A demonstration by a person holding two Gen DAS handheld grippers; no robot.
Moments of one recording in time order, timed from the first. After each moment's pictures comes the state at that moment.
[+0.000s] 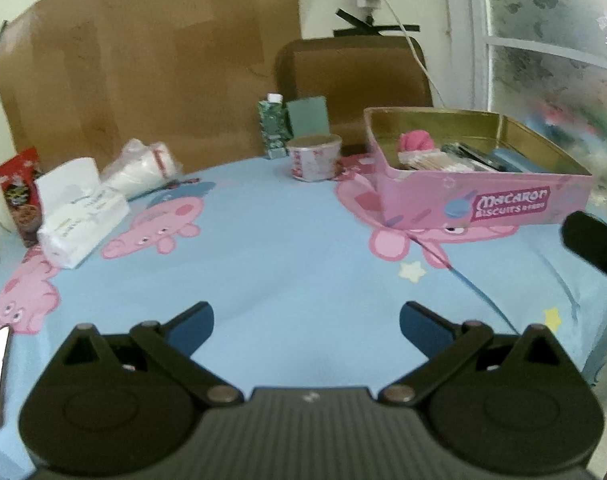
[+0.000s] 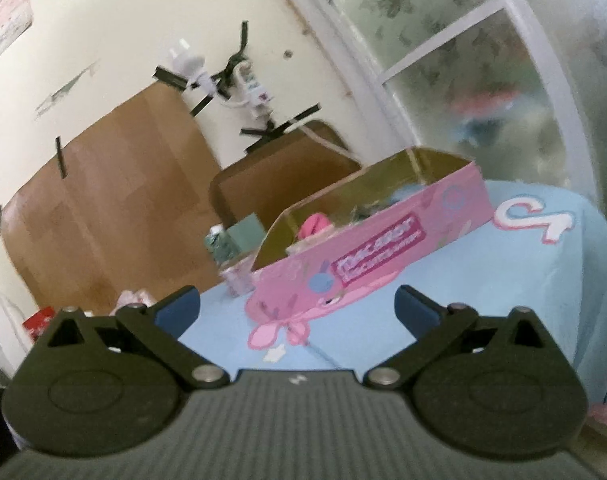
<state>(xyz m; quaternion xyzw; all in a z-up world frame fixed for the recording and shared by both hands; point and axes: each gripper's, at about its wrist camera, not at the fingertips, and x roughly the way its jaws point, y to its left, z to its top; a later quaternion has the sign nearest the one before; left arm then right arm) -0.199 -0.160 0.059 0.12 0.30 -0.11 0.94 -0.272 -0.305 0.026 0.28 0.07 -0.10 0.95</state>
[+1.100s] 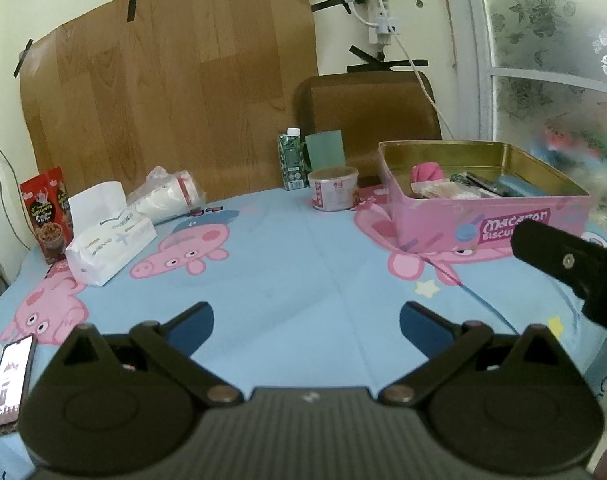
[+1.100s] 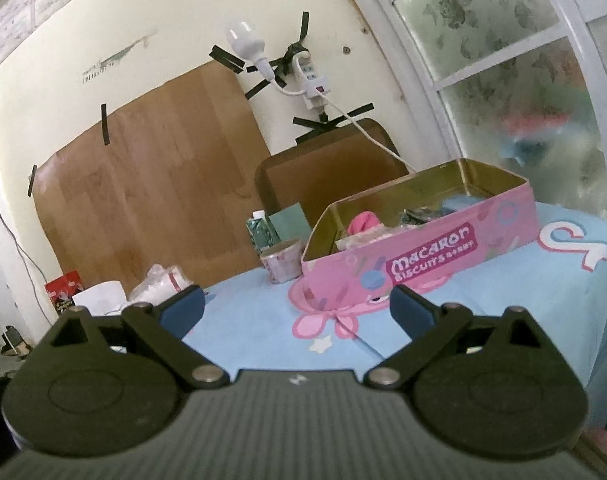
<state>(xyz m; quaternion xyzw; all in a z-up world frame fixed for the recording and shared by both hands) -0.219 -0.135 0.071 0.11 0.25 -0.11 0.96 -0.269 -0.279 0.043 0.22 0.07 -0.06 0.97</state>
